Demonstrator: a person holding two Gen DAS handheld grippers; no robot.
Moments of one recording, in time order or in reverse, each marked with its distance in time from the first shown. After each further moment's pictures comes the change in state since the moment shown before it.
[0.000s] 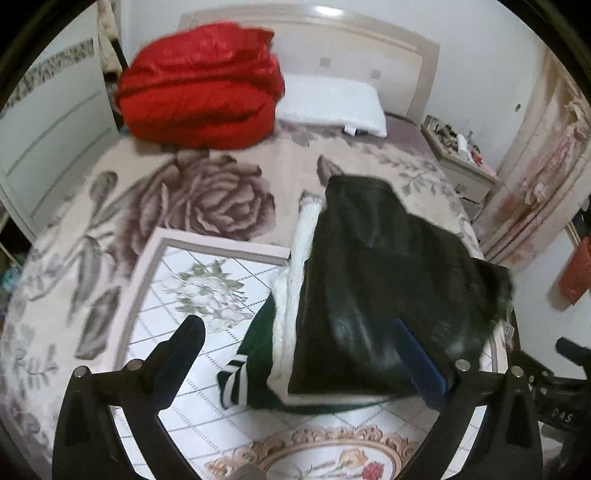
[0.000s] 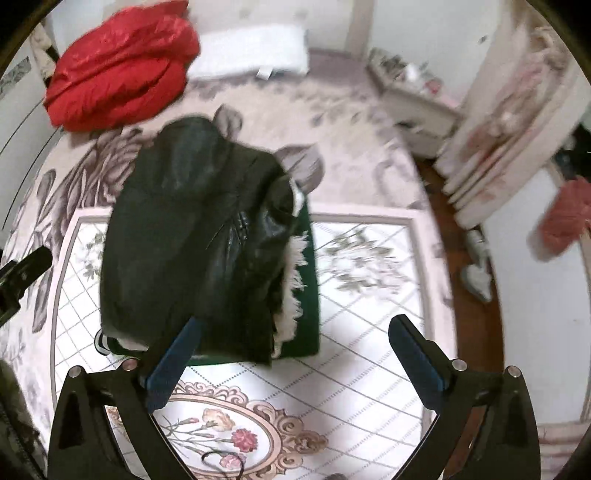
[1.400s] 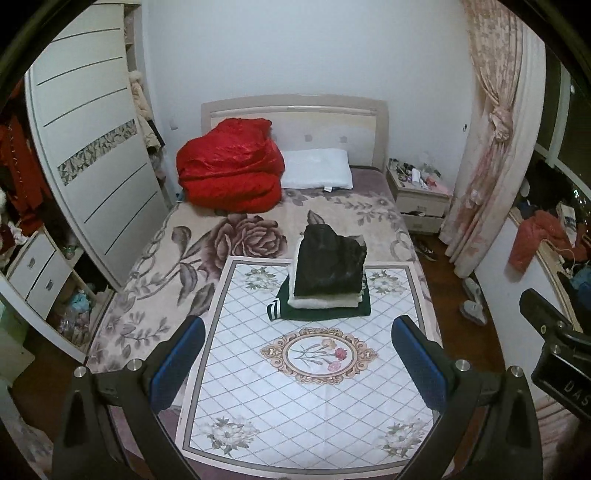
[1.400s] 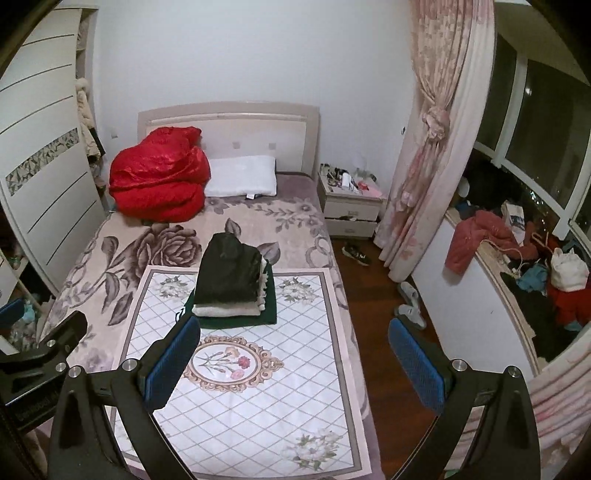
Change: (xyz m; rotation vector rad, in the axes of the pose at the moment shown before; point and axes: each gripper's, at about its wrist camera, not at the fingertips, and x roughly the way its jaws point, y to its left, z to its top) left arm -0.490 -0.069 -0.121 0.095 -0.163 0.076; right arm -0.610 -0.088 -0.253 0.045 -0.389 -0.033
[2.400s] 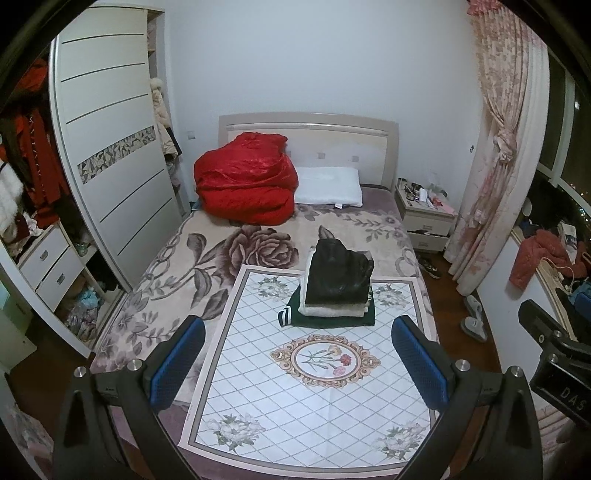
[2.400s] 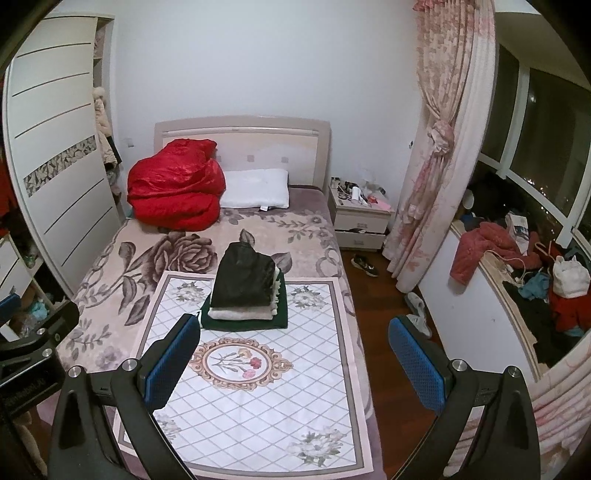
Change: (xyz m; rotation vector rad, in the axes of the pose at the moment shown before) left arm -0.047 0.016 -0.013 -0.040 -0.062 0.027; right arm -0.057 0.003 0.007 -0.031 -0.045 0.058
